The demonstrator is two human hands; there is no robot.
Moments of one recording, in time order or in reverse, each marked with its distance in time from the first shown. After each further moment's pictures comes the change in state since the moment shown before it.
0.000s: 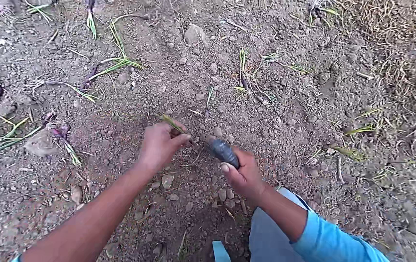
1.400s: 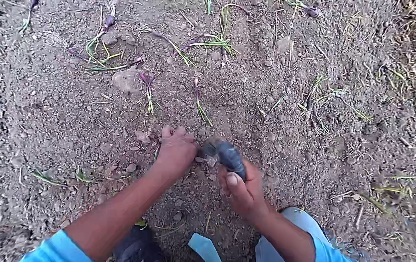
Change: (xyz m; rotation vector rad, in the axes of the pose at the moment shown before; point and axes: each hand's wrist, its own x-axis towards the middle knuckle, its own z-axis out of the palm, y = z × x) left_hand -0.098 -0.103 -0.031 0.632 -0.113 0.009; right_hand -0.012 -0.064 0.118 0.252 -0.290 0.081
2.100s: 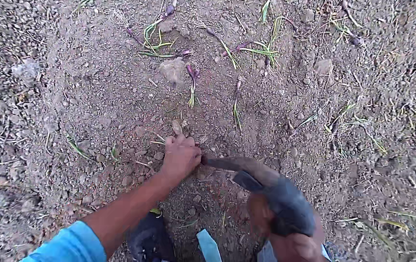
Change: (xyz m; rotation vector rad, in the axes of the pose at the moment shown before) left_hand -0.047 -0.052 0.051 -0.285 0.091 -0.228; right_hand -0.012 -0.048 0.020 -0.001 -0.152 -0.007
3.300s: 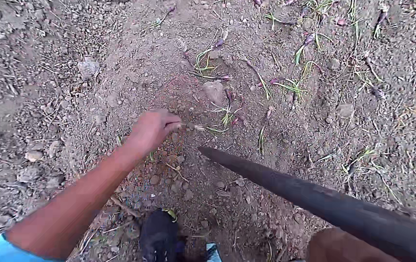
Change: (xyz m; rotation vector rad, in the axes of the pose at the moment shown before) left_hand -0.027 -0.112 -0.120 -0.245 0.314 -0.158; right_hand 0.062 -0.108 0.015 0.207 -0.317 0.013
